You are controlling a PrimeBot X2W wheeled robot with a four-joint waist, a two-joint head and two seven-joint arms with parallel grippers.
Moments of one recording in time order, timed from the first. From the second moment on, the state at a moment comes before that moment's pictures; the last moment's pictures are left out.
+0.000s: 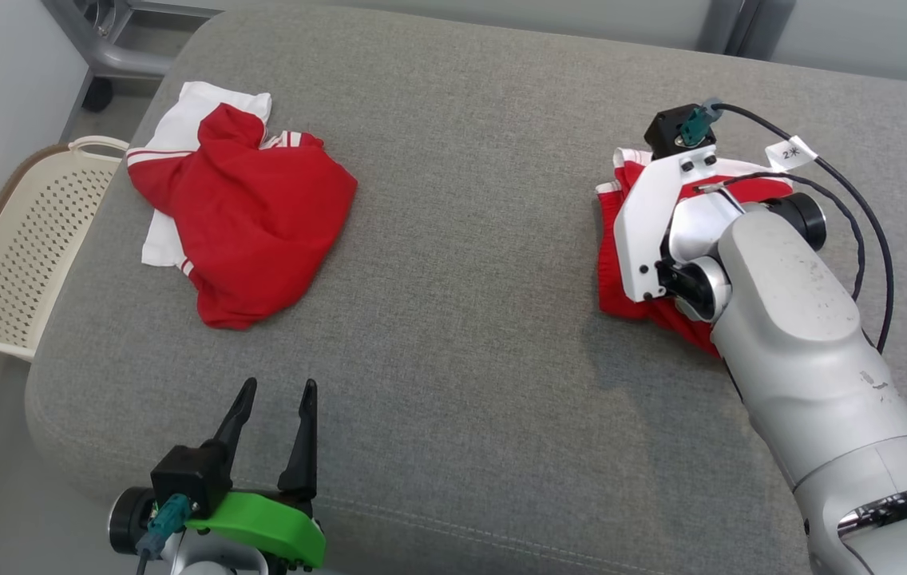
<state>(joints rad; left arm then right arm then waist) -0.09 0.06 -0.18 0.33 -0.25 -0.11 -0.26 -0.89 -0.05 0.20 0.83 0.17 0.13 0.63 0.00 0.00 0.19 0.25</state>
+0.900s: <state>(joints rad) -0.07 0.06 -0.15 0.31 -0.24 -0.11 -0.26 -0.72 -0.14 0.12 0.72 0.15 0.13 0.39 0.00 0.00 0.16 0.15</state>
